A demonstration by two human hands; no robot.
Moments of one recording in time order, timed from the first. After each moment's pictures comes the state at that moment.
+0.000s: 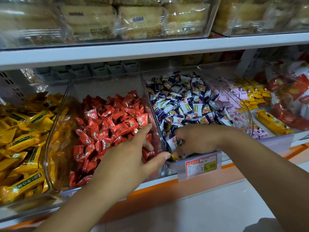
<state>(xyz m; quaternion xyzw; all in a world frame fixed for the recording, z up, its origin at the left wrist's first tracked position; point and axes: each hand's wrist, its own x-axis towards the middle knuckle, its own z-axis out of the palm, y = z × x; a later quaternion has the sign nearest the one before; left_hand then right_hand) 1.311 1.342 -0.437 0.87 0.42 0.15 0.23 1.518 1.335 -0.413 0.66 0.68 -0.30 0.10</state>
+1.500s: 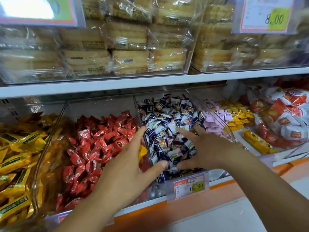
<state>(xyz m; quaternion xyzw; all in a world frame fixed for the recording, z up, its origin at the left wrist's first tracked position) 1.333 1.337 -0.415 0.82 0.46 0.16 0.29 1.556 1.312 -0.401 0.77 0.62 -0.15 0.10</state>
